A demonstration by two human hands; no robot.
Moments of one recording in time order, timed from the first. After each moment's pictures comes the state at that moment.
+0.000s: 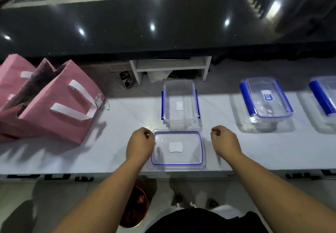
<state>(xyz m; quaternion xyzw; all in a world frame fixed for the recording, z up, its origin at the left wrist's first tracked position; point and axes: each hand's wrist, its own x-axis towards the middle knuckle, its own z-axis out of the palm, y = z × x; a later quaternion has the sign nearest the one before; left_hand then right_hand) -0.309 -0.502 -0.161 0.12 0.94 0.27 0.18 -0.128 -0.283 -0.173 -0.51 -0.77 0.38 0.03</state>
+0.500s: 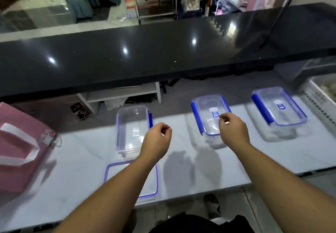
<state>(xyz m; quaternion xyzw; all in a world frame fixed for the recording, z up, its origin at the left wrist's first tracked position) -0.226 -0.289 -0.122 0.28 0.86 0.37 0.22 -0.047 -0.106 -0.113 -0.56 -0.73 0.34 0.19</state>
